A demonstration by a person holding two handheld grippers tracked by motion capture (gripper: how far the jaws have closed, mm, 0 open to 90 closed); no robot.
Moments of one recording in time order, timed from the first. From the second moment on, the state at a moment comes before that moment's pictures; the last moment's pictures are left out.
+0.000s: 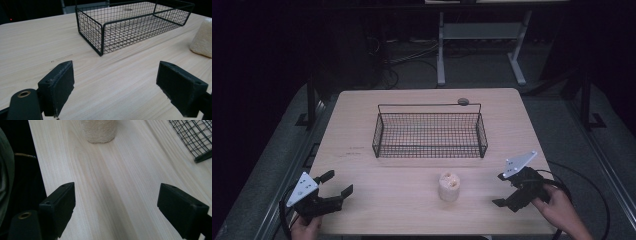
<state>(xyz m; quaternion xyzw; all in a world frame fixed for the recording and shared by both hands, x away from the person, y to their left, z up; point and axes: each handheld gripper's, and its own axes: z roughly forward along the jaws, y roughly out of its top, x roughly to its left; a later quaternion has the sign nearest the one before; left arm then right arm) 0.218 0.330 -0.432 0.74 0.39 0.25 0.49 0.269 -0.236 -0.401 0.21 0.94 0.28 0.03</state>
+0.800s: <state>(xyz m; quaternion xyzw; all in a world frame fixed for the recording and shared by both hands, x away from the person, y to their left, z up) 0.217 0.332 -0.432 0.73 0.39 0.26 0.49 0.275 -0.203 -0.390 0.17 0.95 0.26 0.02</state>
